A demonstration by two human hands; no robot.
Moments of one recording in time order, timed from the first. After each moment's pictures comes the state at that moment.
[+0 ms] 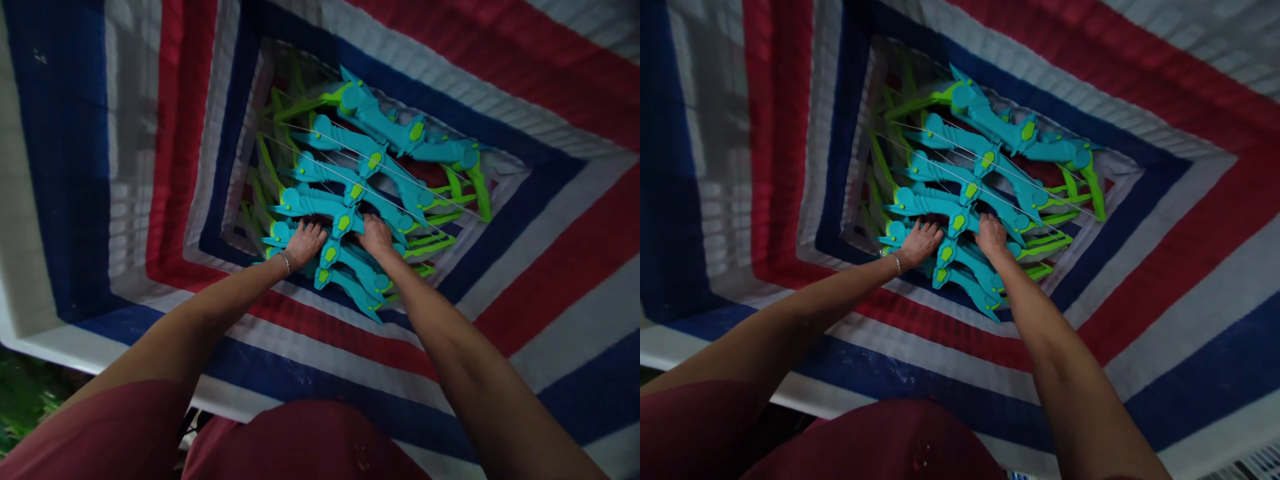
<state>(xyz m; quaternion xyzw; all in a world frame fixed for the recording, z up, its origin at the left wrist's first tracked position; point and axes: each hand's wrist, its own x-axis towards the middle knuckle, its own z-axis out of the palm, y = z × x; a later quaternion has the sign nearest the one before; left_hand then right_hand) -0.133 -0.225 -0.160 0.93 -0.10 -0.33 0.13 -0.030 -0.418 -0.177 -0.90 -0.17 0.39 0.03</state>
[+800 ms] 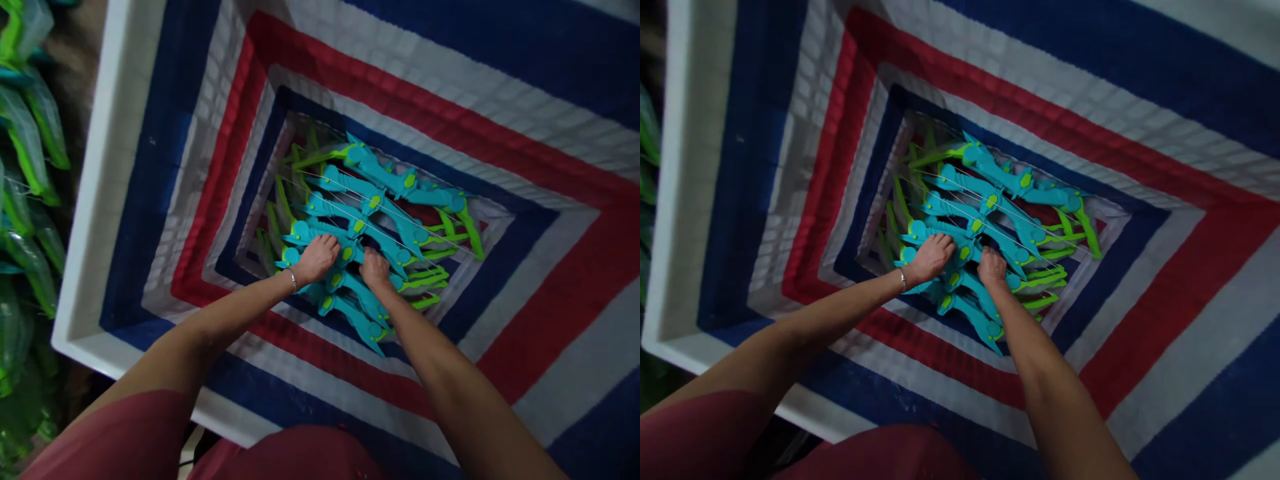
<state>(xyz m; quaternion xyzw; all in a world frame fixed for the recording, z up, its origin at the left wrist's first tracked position) -0.080 -0.216 -0.119 0.94 -0.12 -0.28 0.14 -0.040 -0.414 -0.175 -0.92 -0.16 0.36 0.03</state>
